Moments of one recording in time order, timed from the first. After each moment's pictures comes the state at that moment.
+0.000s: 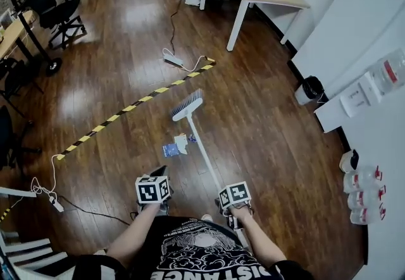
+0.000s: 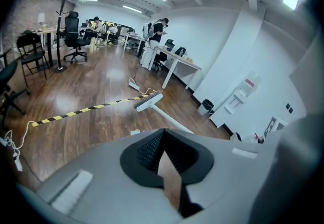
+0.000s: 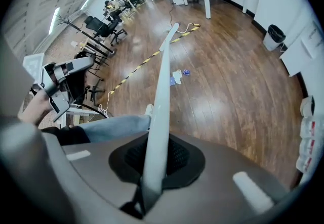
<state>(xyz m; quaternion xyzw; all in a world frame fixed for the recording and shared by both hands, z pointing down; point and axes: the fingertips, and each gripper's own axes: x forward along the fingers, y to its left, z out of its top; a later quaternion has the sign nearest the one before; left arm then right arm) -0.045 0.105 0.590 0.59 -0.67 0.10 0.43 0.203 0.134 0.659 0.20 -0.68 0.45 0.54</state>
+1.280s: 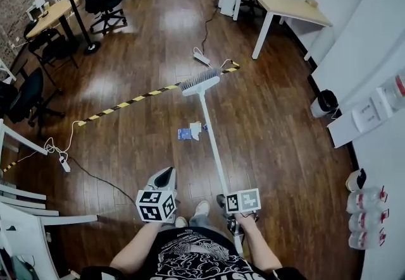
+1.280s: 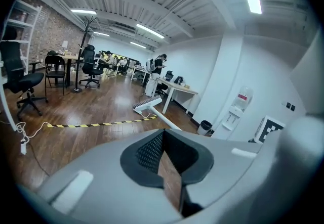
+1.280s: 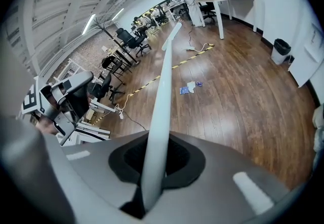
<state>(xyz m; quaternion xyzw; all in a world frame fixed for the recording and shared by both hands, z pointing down) 0.104 0.281 0.457 0.58 -0.76 0.01 0.29 0.297 0.250 0.565 0.15 -0.78 0.39 0.46</state>
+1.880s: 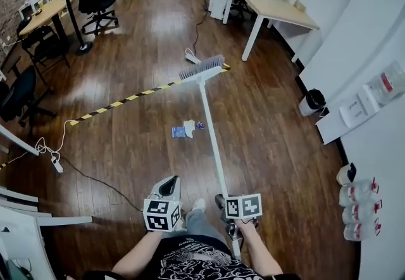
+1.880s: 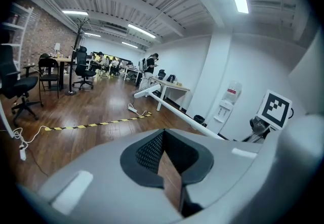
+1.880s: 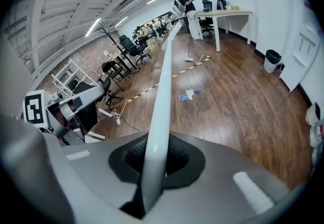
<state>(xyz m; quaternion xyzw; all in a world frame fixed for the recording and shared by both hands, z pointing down) 0.144 0.347 0.465 0.61 -0.74 0.03 0.28 0.303 0.312 0.531 0.19 -0.81 0.36 0.42</state>
